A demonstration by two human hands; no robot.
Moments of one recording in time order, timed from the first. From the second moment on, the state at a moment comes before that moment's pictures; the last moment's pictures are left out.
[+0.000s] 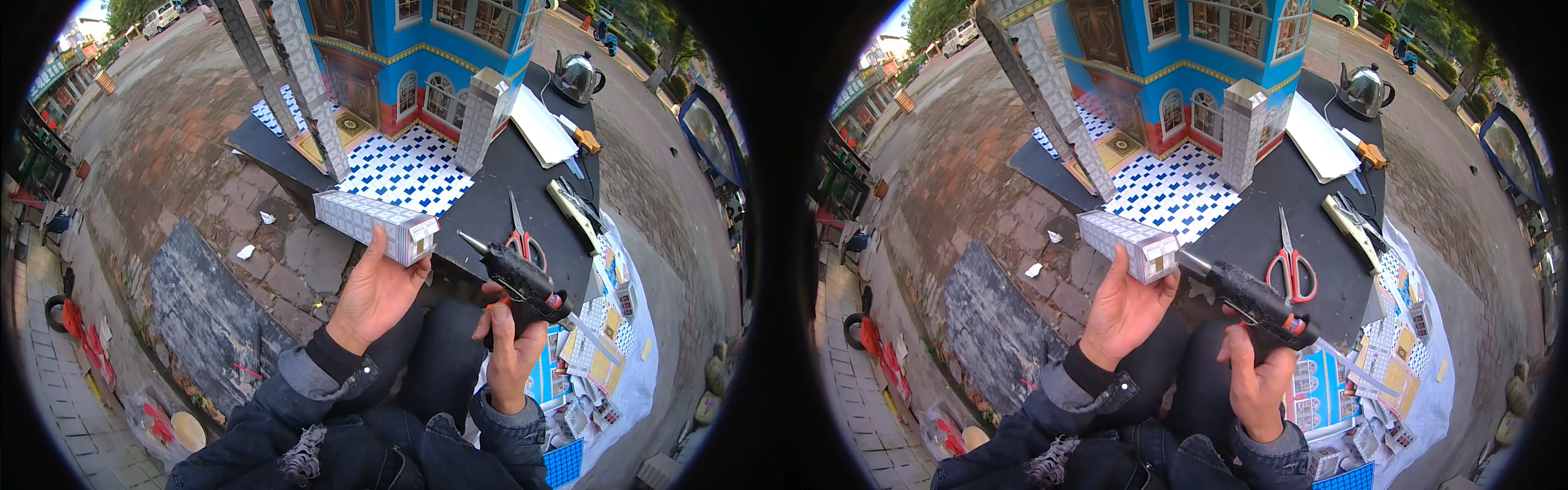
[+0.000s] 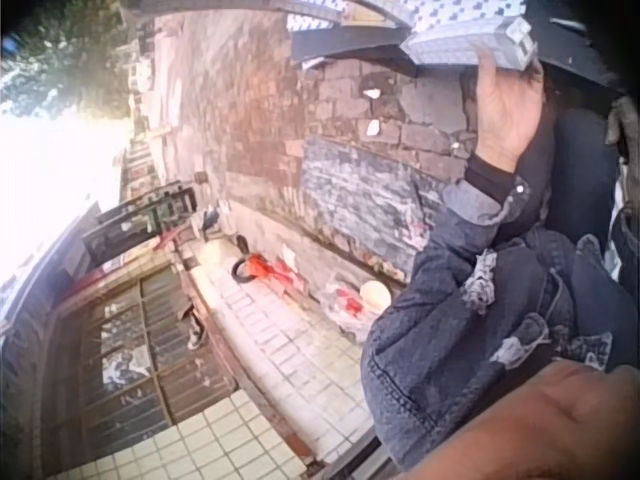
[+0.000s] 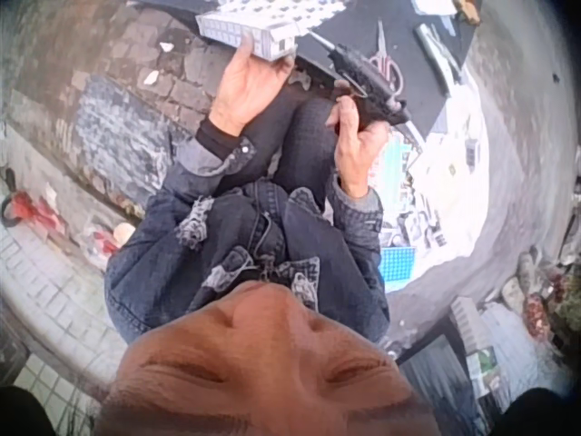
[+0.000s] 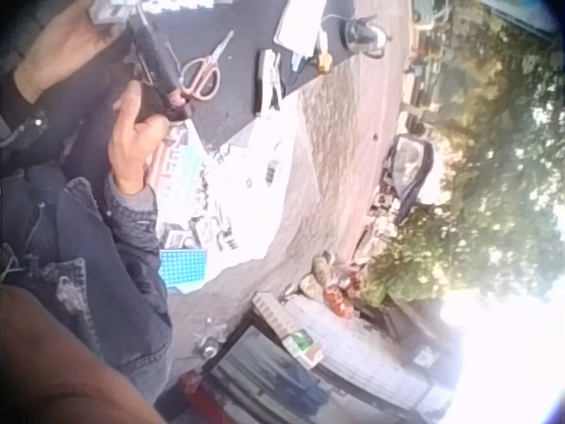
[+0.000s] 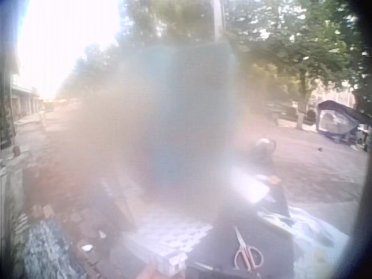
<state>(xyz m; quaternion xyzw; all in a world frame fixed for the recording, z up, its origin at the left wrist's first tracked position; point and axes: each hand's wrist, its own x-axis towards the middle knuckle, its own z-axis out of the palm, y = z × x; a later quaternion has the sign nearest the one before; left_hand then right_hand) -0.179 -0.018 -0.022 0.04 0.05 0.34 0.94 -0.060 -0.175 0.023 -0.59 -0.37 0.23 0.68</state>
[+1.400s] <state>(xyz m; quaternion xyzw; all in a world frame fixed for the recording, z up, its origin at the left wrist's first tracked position) -0.177 -0.025 -0.018 0.02 0.04 0.31 0.95 -0.062 -0.180 0.014 -0.68 -0.37 0.15 0.62</state>
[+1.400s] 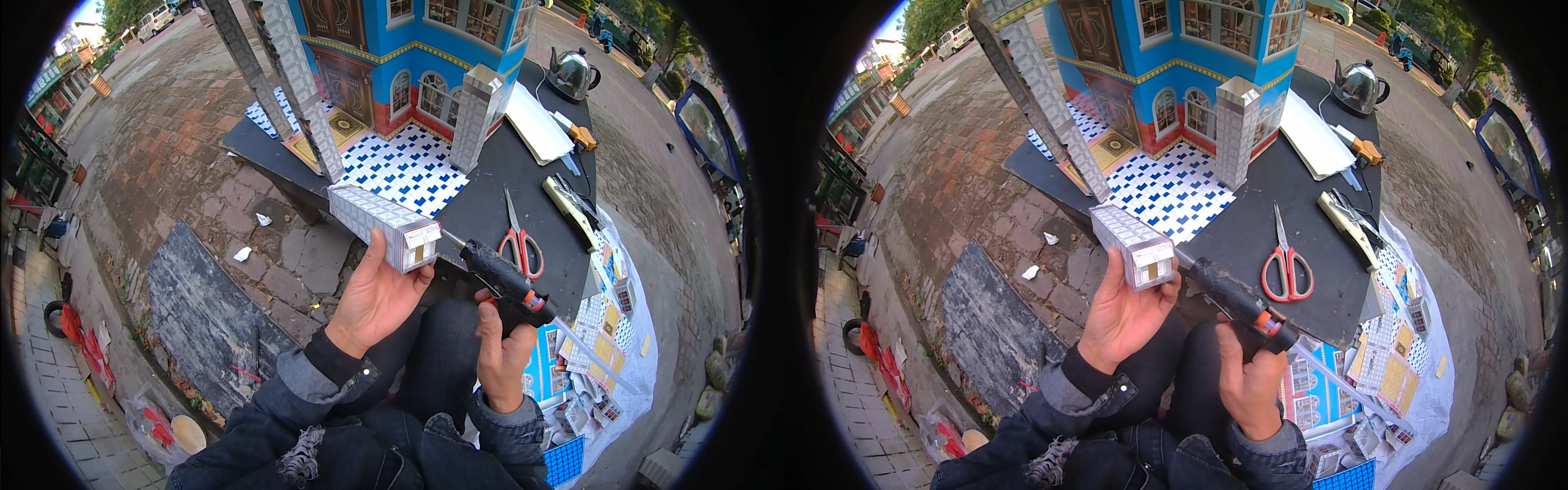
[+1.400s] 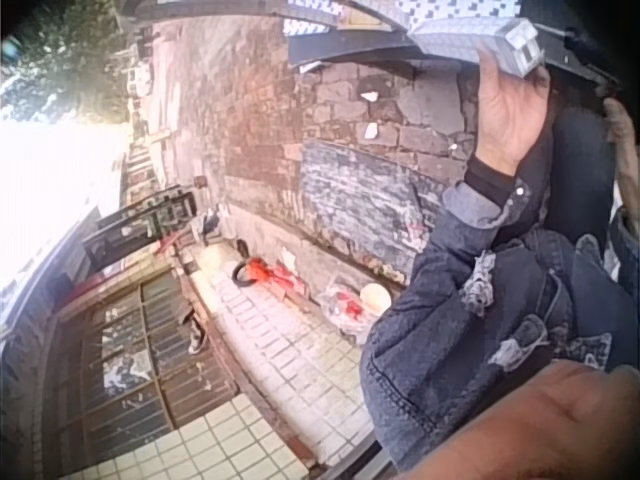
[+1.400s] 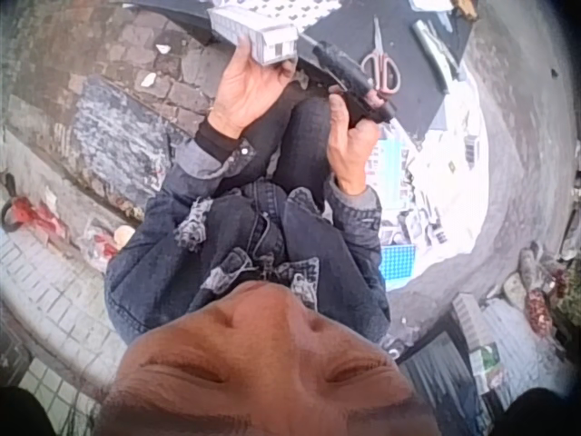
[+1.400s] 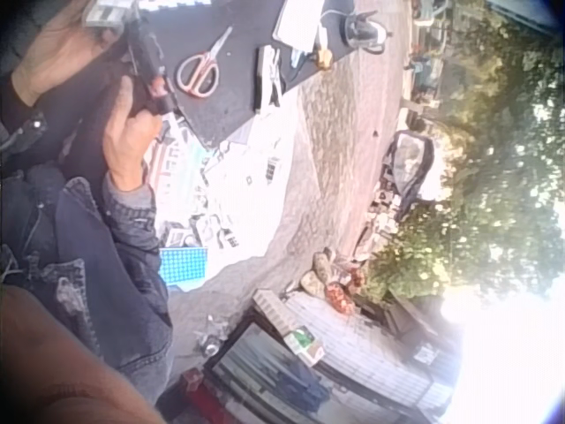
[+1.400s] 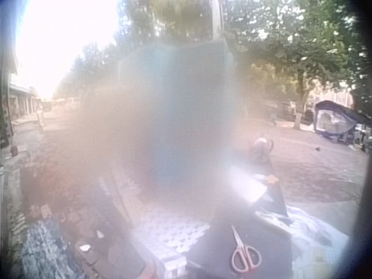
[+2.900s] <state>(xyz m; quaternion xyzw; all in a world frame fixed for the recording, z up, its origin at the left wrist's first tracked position) -0.176 -0.022 -0.013 0.20 0.07 0.38 0.90 -0.054 -0.195 0.025 -0.69 -0.44 0.14 0.55</state>
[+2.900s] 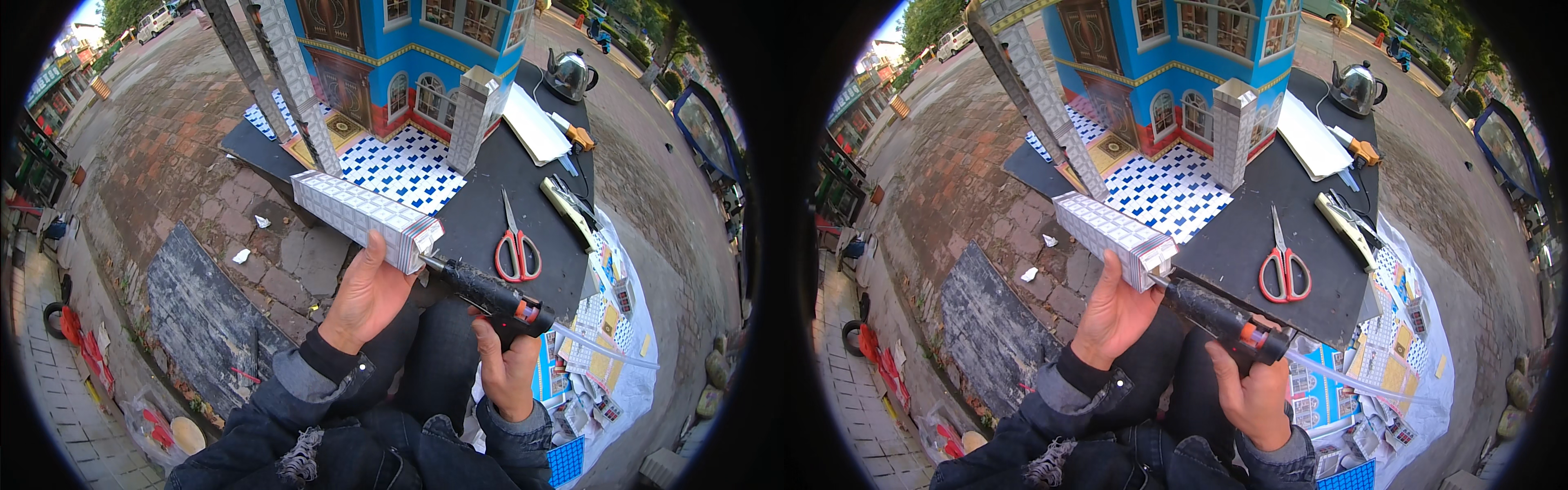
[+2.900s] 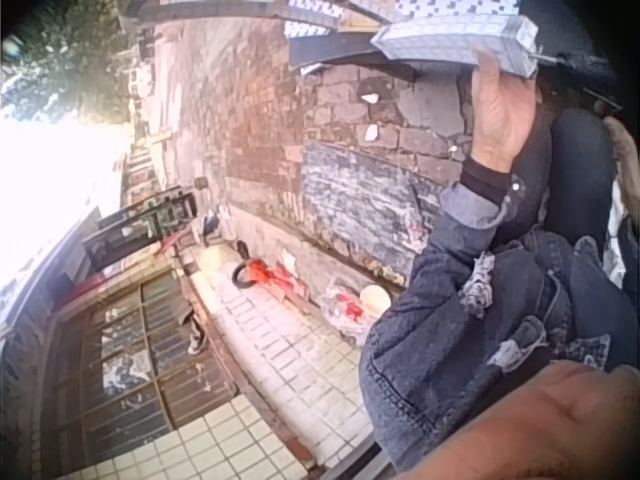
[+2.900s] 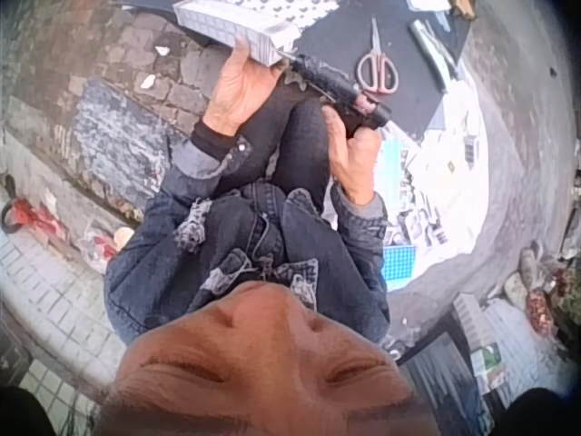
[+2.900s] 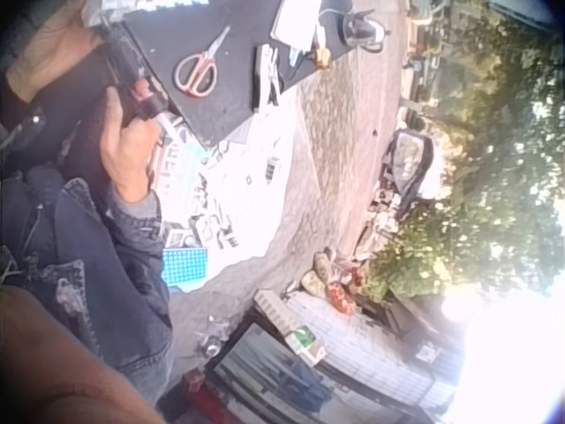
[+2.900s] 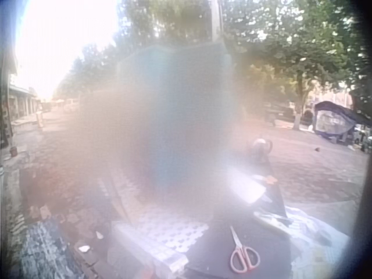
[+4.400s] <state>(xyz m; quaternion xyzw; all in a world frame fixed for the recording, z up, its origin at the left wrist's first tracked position) -0.154 -0.053 -0.004 0.18 0.07 0.30 0.94 -0.076 -0.138 0.027 -0.52 -0.22 0.30 0.77</state>
